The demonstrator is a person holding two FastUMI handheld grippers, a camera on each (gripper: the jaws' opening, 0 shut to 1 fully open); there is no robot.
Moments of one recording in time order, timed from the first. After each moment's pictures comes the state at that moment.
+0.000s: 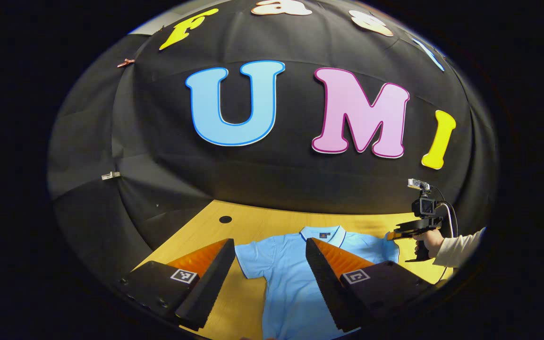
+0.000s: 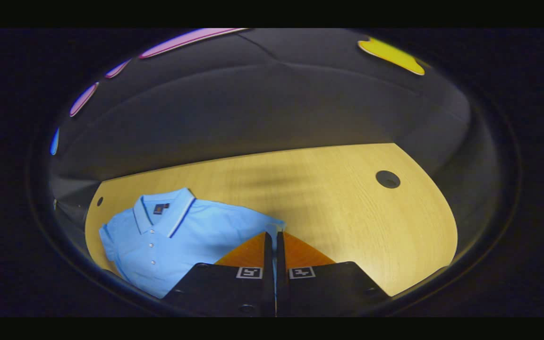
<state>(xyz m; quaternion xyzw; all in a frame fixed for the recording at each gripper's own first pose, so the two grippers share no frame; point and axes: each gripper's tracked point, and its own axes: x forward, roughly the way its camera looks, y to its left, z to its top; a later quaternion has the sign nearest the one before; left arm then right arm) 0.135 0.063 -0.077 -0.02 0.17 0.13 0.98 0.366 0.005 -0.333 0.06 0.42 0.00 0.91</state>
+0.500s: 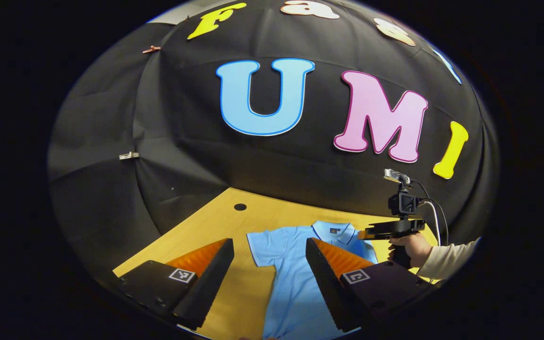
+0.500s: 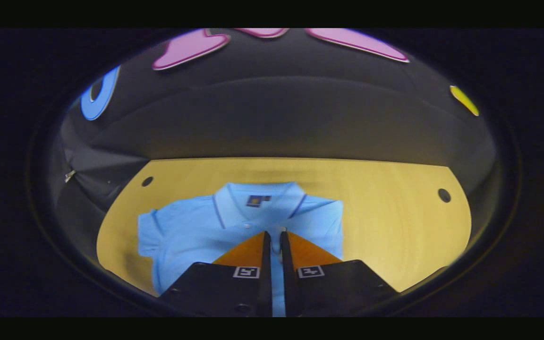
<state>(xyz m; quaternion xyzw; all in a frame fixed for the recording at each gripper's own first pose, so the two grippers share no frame) 0.093 0.092 -0.091 -0.06 0.18 0.18 0.97 0.324 0.198 -0.307 0.03 0.41 0.15 0.90</state>
